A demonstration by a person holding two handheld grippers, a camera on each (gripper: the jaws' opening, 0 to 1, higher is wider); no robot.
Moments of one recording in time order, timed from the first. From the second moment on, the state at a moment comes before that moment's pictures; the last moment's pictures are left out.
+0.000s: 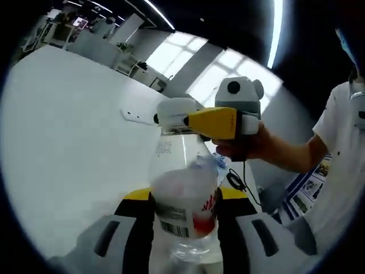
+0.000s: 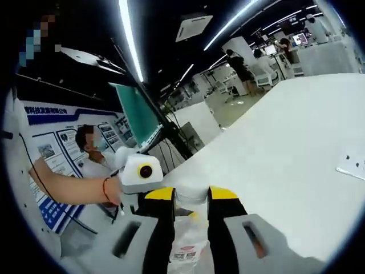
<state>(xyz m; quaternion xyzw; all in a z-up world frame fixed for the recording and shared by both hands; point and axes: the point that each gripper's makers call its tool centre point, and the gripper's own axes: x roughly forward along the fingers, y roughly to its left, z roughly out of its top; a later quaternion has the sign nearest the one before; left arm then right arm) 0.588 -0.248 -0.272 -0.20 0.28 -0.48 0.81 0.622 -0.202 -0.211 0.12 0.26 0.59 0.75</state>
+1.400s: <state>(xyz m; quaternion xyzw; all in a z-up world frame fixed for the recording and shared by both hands) 0.607 -0.313 -0.249 0.03 0.20 -0.57 0.80 0.610 -0.278 -0.175 -0.13 0.14 0.54 0.82</state>
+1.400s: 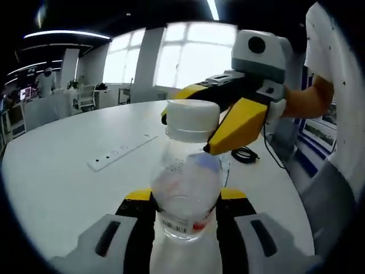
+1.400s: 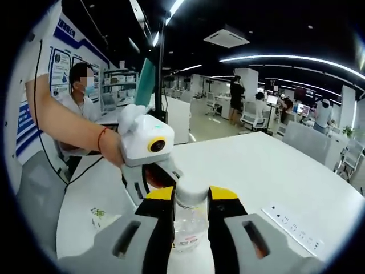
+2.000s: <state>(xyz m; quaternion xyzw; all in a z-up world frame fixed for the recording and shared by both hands) 0.602 -0.316 -0.263 0.05 0.21 -0.58 0.79 0.604 -0.286 -0.191 -0.15 0.15 0.53 0.82</state>
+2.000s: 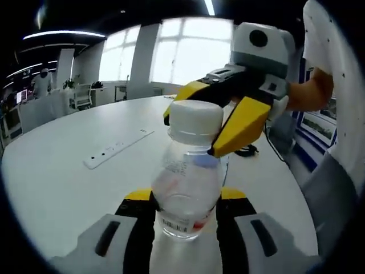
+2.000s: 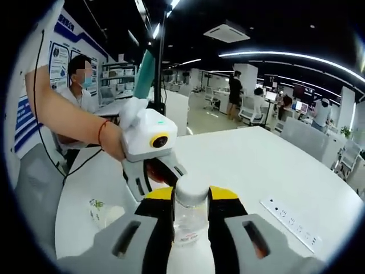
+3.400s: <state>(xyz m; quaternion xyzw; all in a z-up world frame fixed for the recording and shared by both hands) 0.596 -0.311 -0.267 0.04 0.23 -0.56 0.79 0.590 -0.283 -0.184 -0.18 0.16 0.50 0.83</state>
